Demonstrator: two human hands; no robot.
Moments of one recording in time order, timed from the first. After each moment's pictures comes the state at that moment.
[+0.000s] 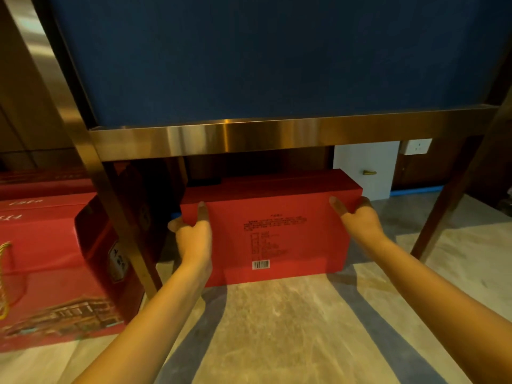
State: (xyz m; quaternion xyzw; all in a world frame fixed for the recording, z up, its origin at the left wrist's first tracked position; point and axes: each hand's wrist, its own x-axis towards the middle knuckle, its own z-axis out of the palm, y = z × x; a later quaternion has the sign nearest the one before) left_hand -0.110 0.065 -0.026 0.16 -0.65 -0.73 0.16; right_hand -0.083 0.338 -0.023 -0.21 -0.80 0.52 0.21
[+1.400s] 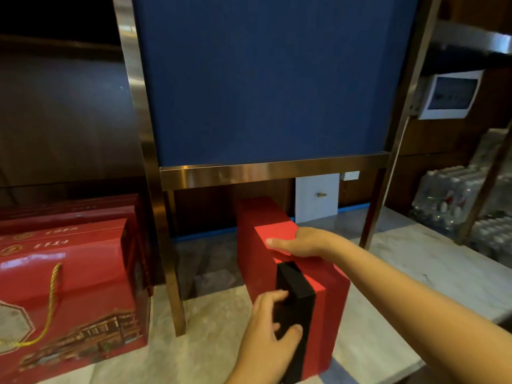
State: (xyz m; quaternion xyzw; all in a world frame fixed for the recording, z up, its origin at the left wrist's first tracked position) left_hand 0.085 0.040 -0.036 -0.23 -0.74 -0.62 -0.14; right_hand 0.039 0.184 0.086 -0.19 -0.94 0.25 -0.11
